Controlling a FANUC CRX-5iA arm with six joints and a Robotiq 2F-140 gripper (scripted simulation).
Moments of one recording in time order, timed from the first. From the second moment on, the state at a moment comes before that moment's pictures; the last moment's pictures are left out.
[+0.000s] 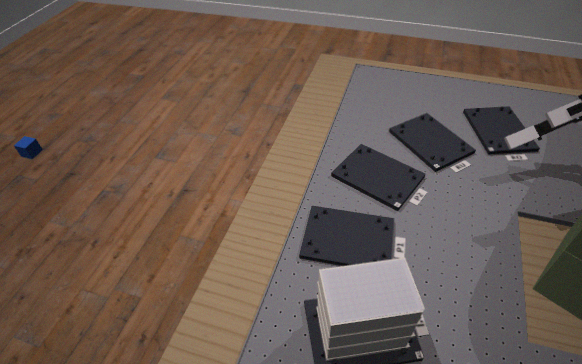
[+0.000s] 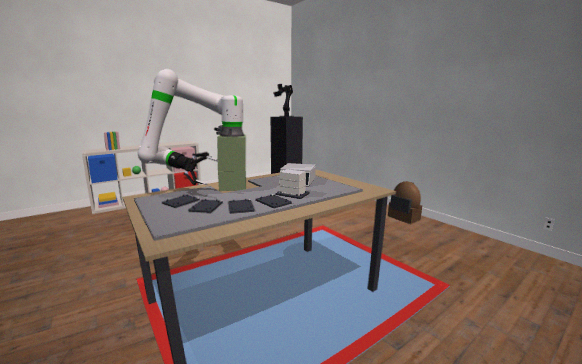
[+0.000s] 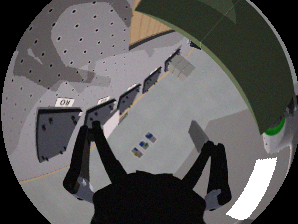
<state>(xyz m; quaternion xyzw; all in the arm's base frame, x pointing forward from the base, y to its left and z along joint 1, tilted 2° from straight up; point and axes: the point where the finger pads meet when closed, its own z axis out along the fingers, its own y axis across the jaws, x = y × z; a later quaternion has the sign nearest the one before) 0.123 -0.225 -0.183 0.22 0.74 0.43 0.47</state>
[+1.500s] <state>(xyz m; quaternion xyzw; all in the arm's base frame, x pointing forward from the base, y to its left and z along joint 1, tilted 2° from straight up) 0.182 -0.201 -0.150 -0.14 0.80 0.45 0.37</state>
